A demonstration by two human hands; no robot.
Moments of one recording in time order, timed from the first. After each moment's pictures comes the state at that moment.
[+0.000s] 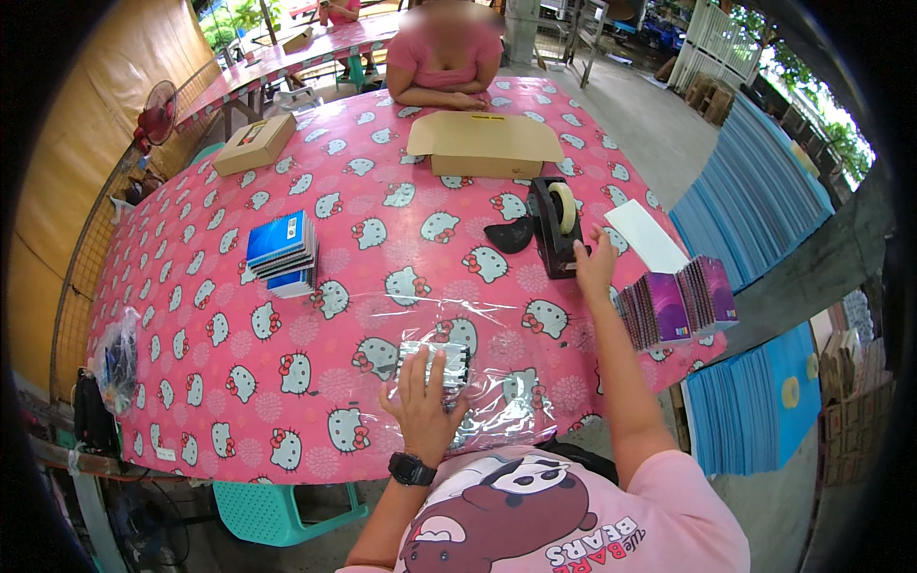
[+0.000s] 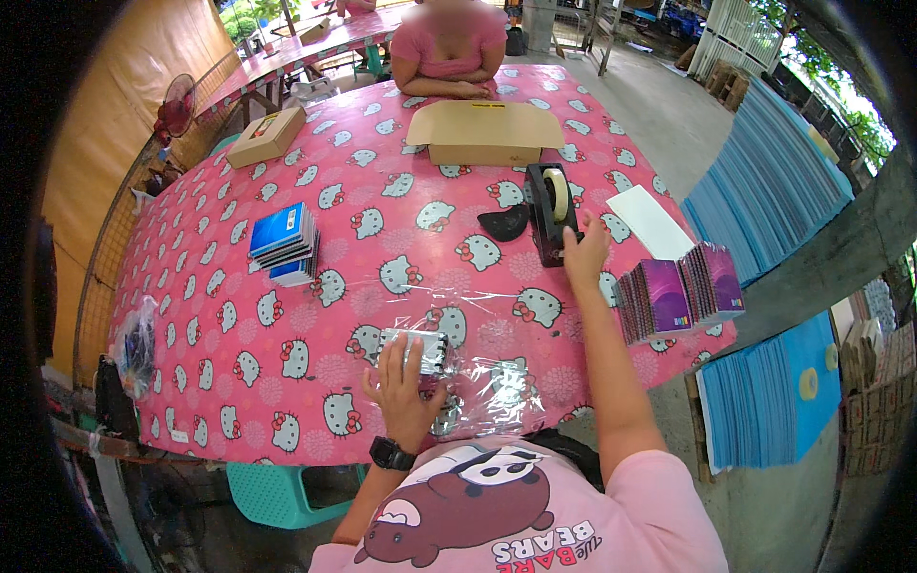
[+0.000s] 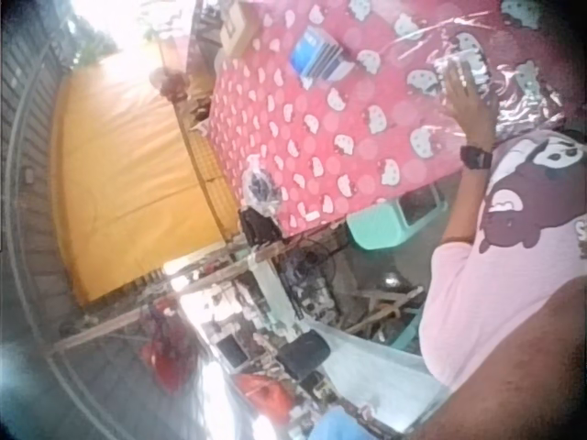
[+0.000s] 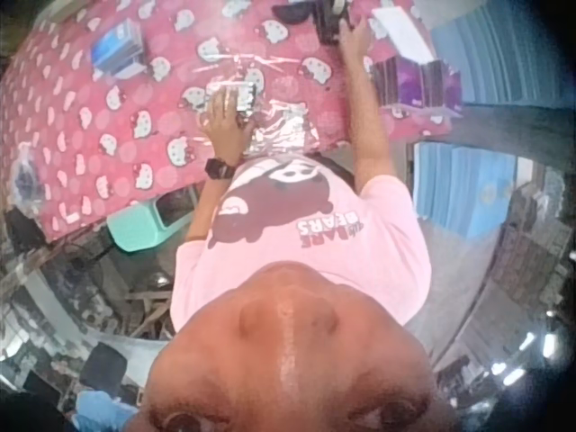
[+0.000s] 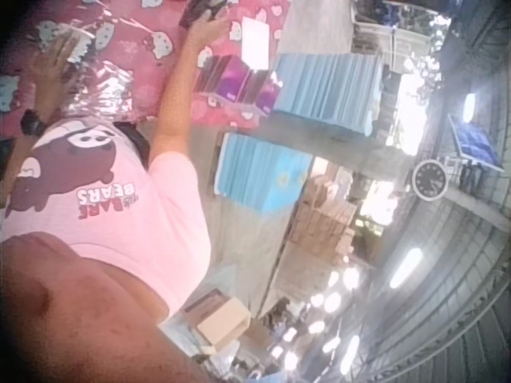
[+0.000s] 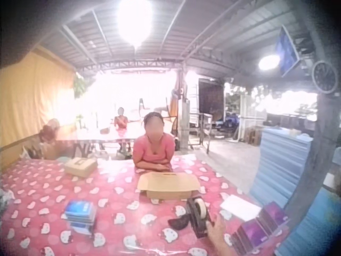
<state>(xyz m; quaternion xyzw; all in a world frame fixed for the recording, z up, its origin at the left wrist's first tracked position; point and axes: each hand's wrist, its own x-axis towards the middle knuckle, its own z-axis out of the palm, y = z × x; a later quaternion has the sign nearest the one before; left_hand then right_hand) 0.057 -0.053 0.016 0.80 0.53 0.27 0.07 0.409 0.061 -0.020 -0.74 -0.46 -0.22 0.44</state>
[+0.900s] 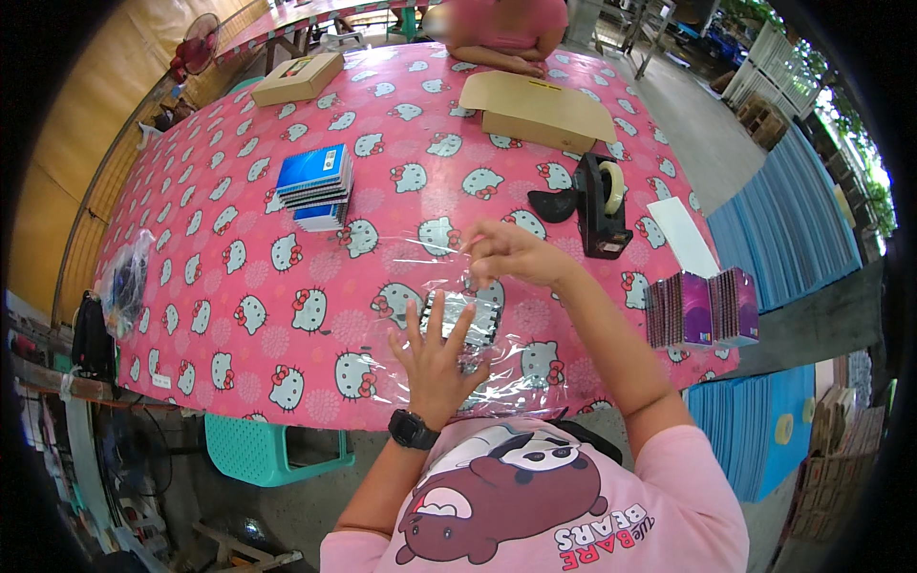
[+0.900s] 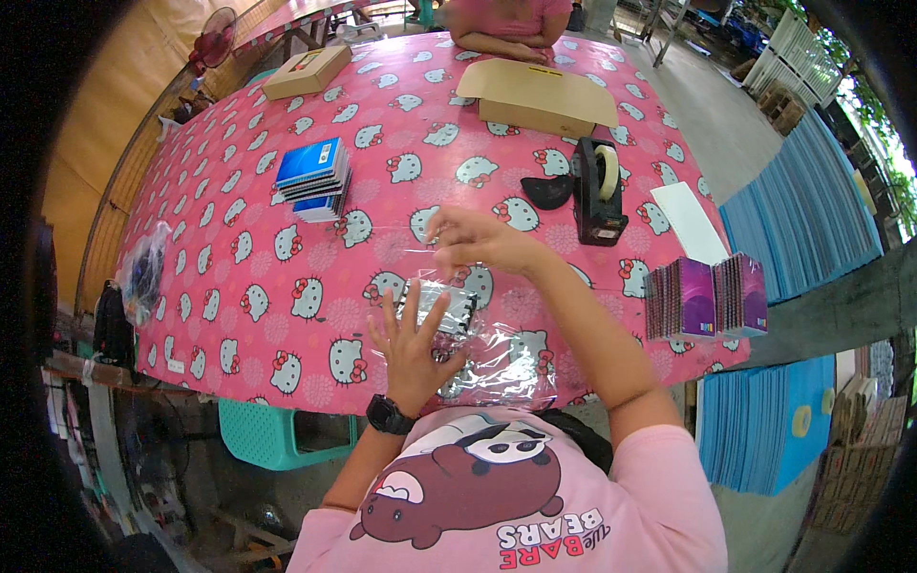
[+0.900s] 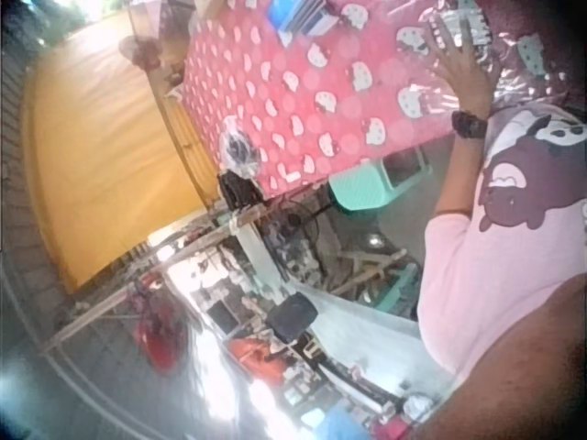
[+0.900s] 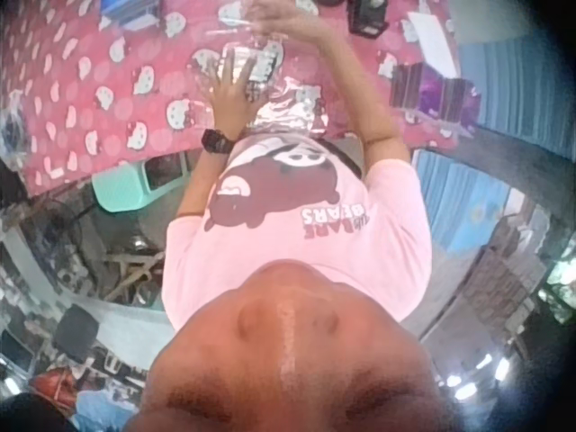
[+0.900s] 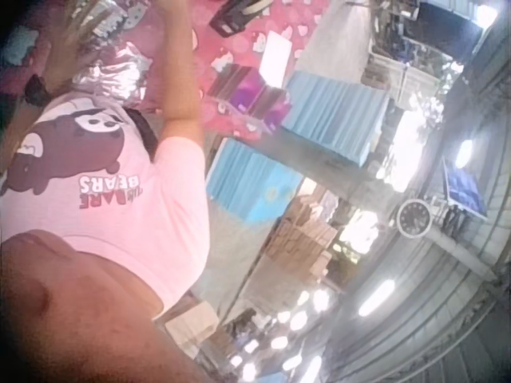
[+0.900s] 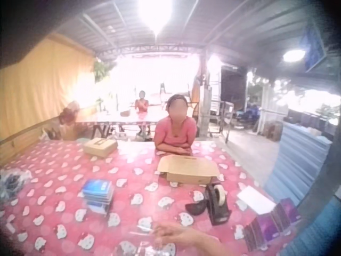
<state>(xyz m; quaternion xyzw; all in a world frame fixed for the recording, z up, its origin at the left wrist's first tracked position) 0.048 -0.053 0.035 0.79 0.55 0.25 0.11 0.234 0.068 0.085 -0.26 -0.59 0.70 0.30</state>
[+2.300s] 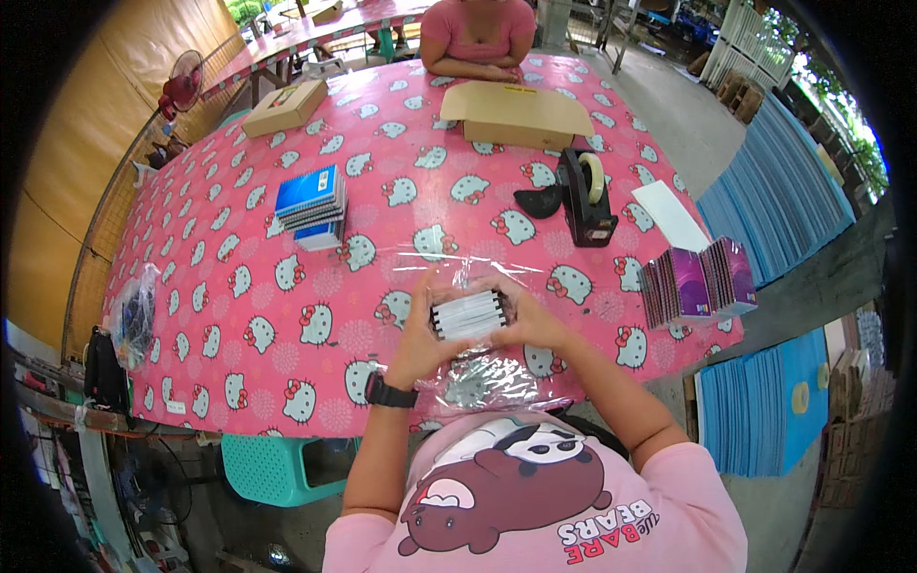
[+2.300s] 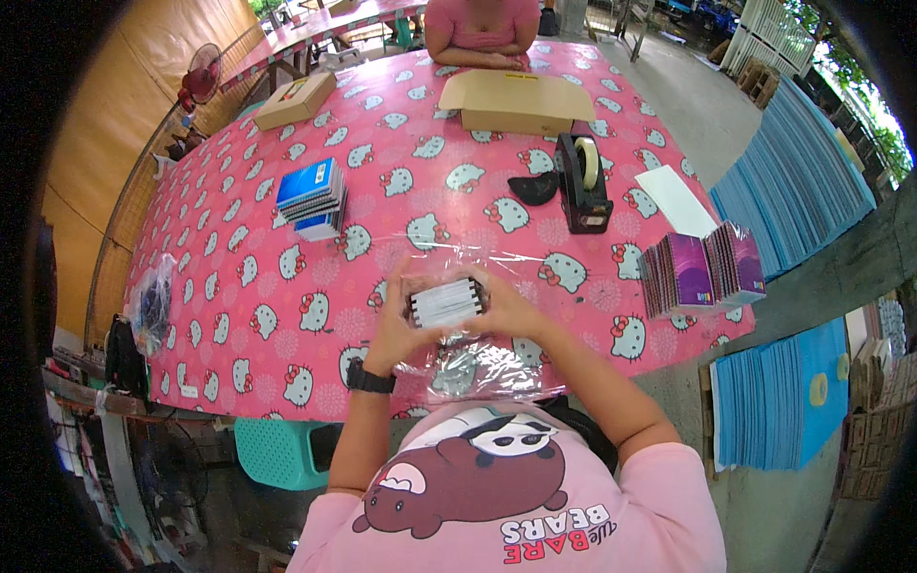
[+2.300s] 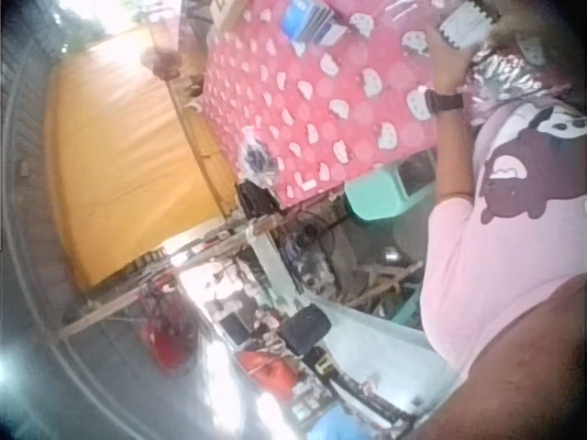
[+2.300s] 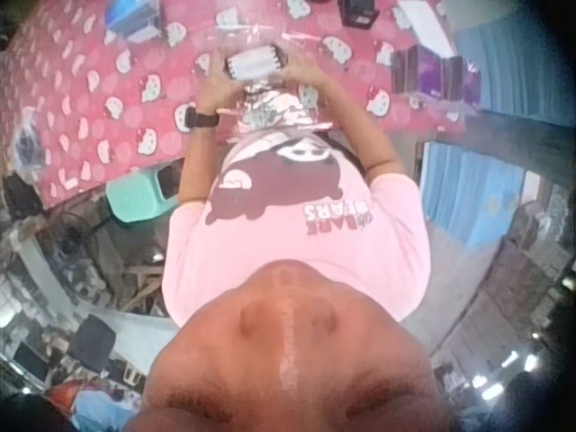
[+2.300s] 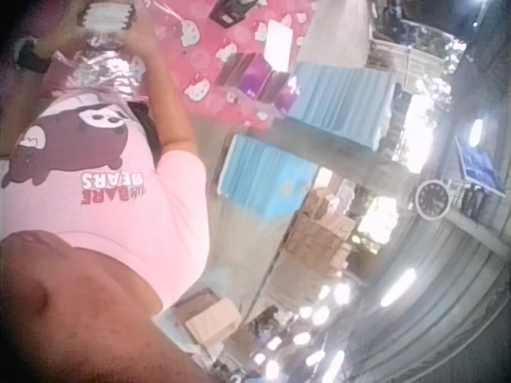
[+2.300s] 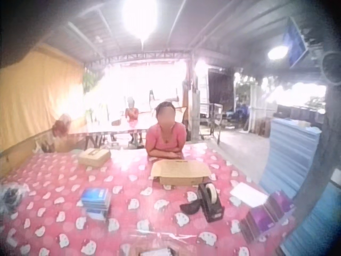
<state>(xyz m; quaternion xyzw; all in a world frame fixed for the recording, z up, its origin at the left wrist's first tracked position) 0.029 0.002 0.024 0.65 0.30 0.42 0.56 0.235 -0.018 0.015 -0.36 -0.54 0.62 0.44</state>
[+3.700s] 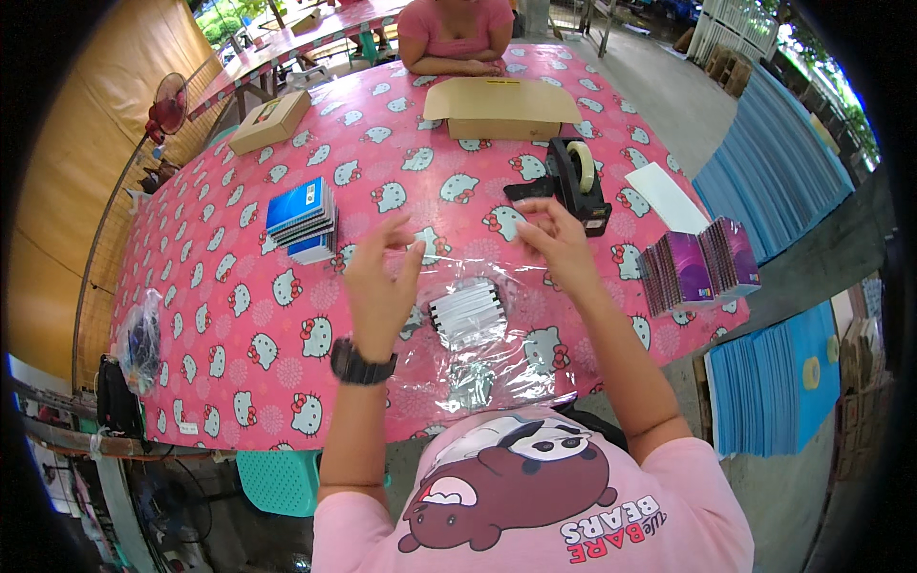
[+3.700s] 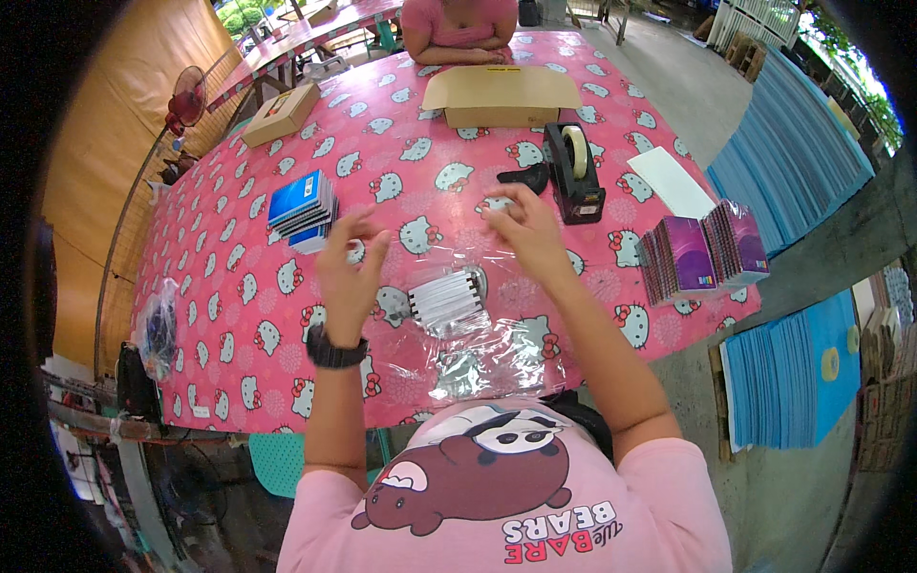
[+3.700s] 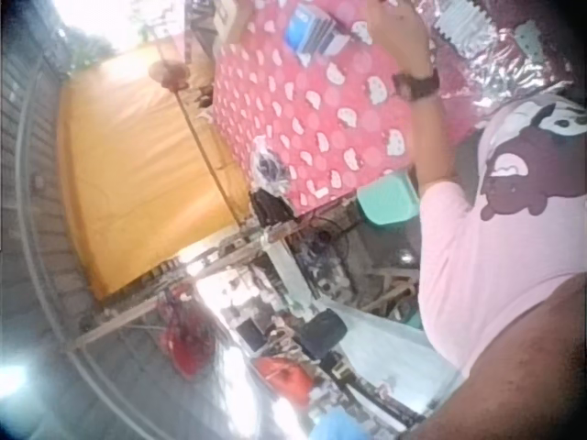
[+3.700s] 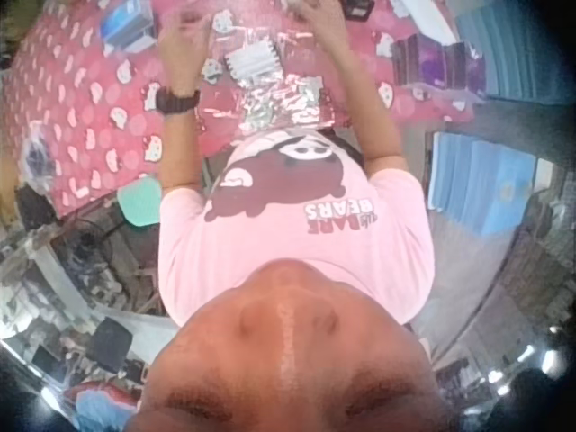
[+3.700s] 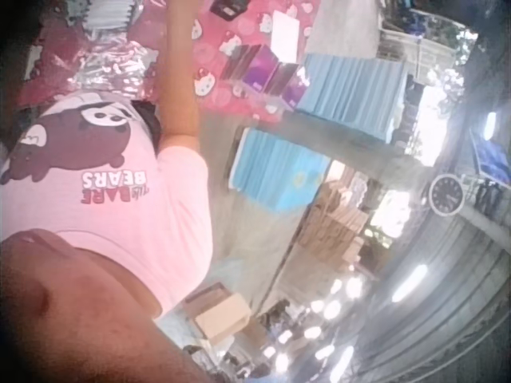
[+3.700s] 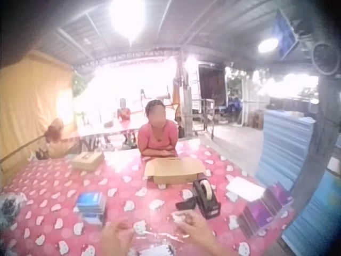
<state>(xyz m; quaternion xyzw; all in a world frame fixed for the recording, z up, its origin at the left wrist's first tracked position) 0.037 0.045 0.118 0.71 0.47 0.40 0.34 0.264 0.013 0.084 -0.55 -0.51 0.37 0.55</state>
